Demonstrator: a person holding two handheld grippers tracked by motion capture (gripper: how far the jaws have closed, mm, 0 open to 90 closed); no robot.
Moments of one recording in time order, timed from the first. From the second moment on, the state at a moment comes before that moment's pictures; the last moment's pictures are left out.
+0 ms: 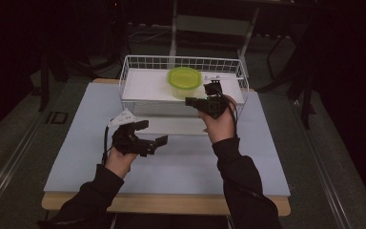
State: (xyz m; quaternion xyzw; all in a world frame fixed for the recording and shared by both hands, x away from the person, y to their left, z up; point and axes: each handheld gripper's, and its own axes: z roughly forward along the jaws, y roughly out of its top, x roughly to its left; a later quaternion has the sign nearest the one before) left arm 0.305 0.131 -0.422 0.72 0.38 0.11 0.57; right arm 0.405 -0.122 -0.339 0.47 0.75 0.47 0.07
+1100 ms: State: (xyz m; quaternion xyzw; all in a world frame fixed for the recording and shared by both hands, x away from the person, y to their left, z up) left arm 0.289 0.140 -0.468 0.74 0.34 0.11 0.57; right arm 0.421 -0.112 -0.347 0.47 0.75 0.46 0.07
